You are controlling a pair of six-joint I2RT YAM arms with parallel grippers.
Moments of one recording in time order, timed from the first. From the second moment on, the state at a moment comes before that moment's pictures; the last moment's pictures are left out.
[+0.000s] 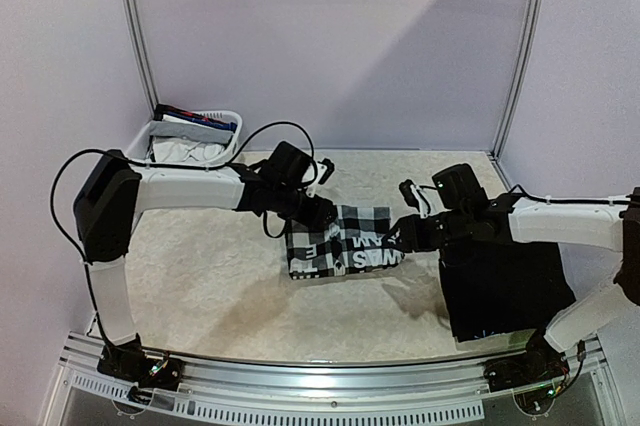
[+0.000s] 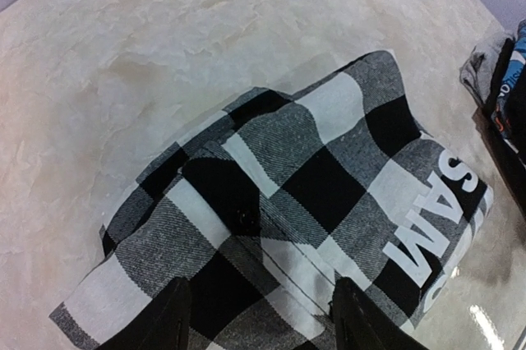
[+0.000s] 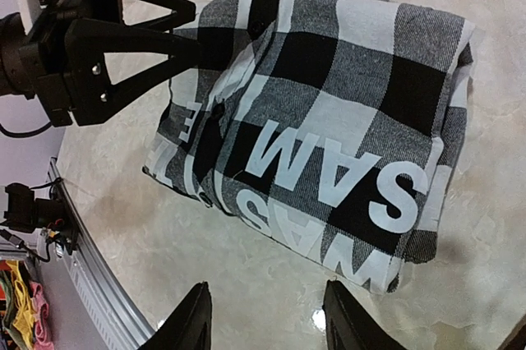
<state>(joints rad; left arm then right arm) -0.79 1.95 1.38 -0.23 0.02 -0.19 0.66 1.43 0.83 -0.17 -0.32 0.51</state>
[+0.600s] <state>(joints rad) -0.75 2.01 1.36 -0.17 -0.03 -0.20 0.69 1.72 0.94 -0.06 -0.35 0.52</state>
